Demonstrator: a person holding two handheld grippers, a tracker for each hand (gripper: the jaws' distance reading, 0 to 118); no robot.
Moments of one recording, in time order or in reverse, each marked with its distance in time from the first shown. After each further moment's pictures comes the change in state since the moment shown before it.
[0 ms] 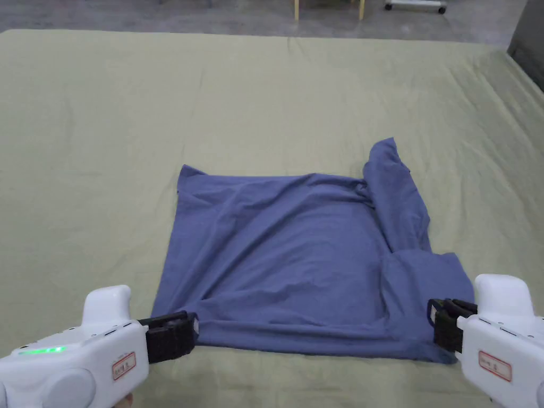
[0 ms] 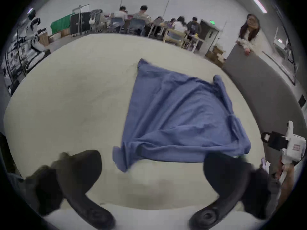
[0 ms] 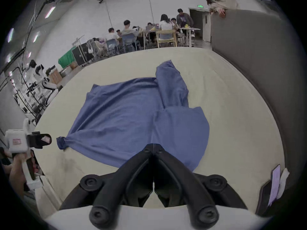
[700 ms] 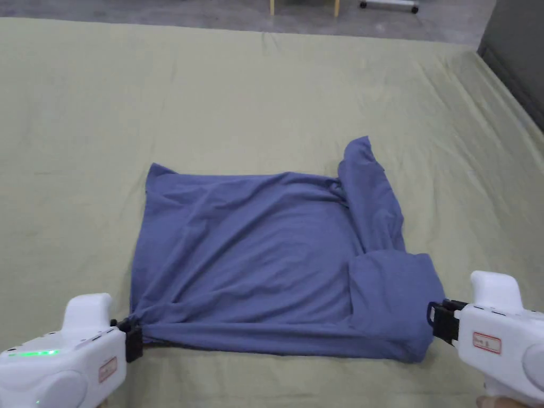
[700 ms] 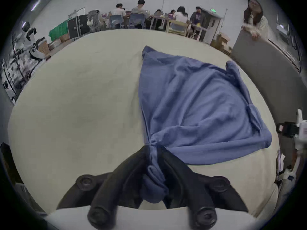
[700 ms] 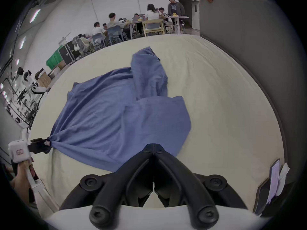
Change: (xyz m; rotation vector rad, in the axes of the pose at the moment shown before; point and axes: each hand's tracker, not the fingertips) left arm 0.005 -0.003 -0.035 0.022 0.043 -0.085; right arm 0.056 0.010 -0.038 -0.106 -0.079 -0.093
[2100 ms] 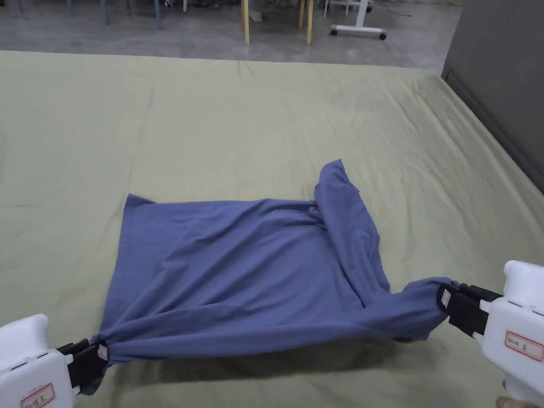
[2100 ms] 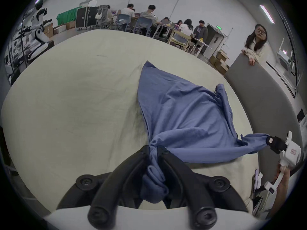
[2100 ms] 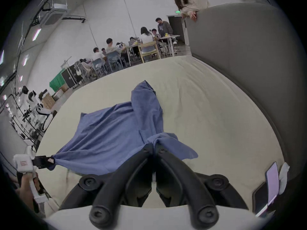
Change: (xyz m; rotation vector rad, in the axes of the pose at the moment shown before) left arm -0.008 0.032 0.050 0.029 -0.091 0.183; right arm 0.006 0.029 0.061 0.222 0.044 -0.081
